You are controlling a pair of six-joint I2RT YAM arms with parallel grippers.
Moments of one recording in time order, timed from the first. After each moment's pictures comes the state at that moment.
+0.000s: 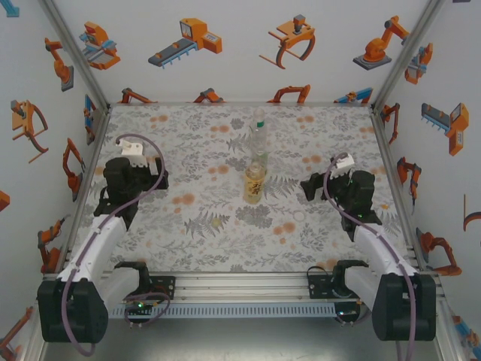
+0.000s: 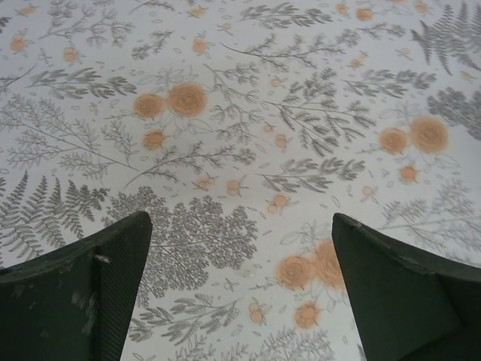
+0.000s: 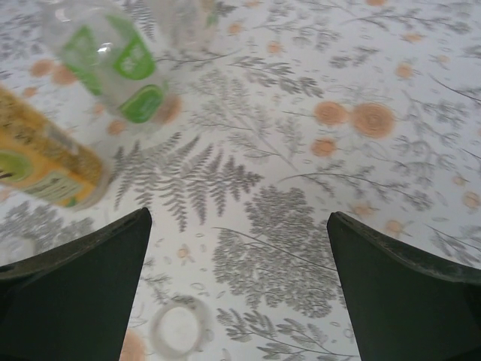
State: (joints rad) left arm -0.09 0.97 0.58 -0.03 0.08 -0.02; right arm 0.02 0.97 0.37 0.27 -0.49 -0.02
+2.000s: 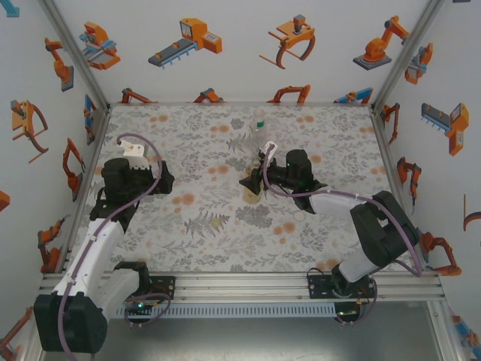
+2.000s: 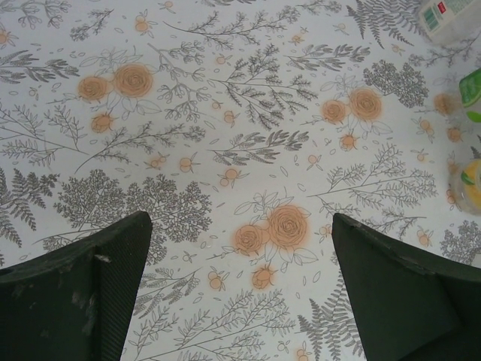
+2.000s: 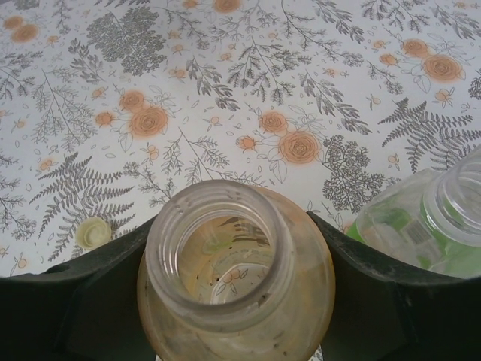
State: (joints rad) left arm -0.11 0.92 0.62 -0.17 0.16 -0.06; right arm 0.55 1.56 0.70 0.62 -0.56 -0.06
